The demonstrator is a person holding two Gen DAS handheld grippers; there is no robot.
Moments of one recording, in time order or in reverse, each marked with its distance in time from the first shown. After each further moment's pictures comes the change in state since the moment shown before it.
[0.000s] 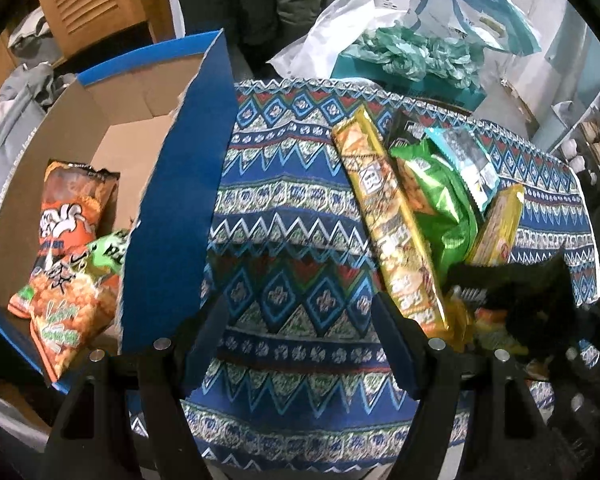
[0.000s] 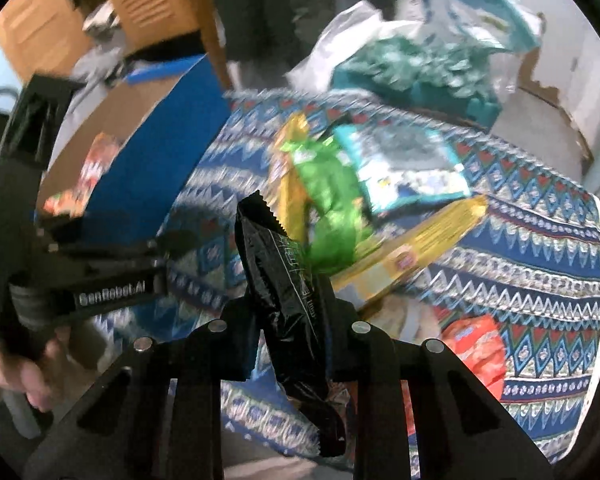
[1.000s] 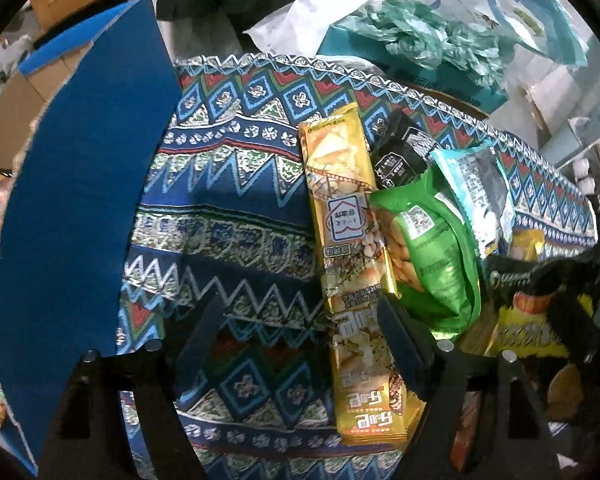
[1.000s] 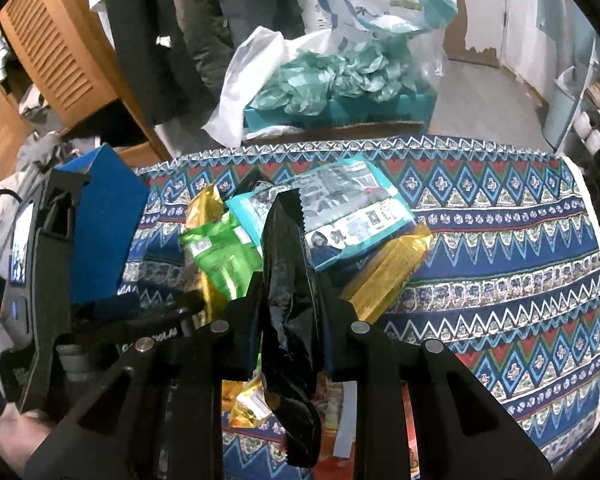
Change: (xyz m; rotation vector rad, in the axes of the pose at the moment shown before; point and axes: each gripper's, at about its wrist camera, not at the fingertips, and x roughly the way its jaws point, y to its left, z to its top) left arm 0.072 -0.037 0.054 -0.093 0.125 -0.041; right arm 0.019 -0.064 0.034 0.242 -0.090 -0.082
